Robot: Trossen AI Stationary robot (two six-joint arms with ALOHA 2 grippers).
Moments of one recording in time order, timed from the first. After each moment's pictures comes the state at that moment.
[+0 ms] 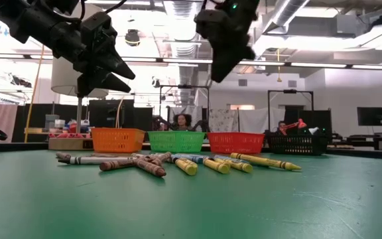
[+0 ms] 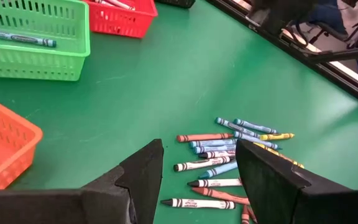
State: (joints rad) left arm 0.06 0.96 0.44 0.13 -0.19 -0.52; right arm -0.02 1.76 1.65 -1.02 0.18 0.48
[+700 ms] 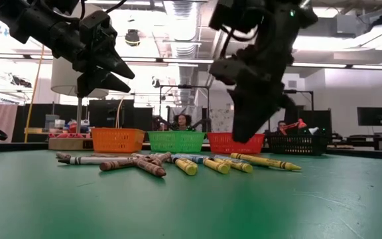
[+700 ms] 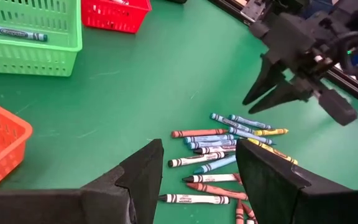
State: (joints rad) left arm 0.06 0.96 0.44 0.13 -0.16 -0.52; right arm 0.17 1.76 1.16 -0.54 0.21 0.89
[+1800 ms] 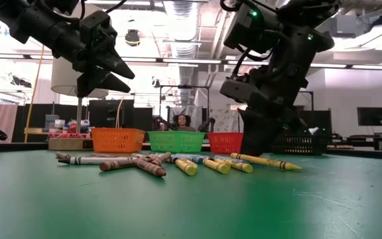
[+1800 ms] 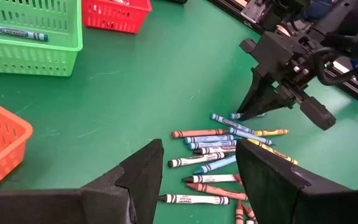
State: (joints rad) left arm 0.06 0.96 0.44 0.13 -0.16 -0.53; right arm 0.18 1.75 0.99 -0.36 0.21 0.94
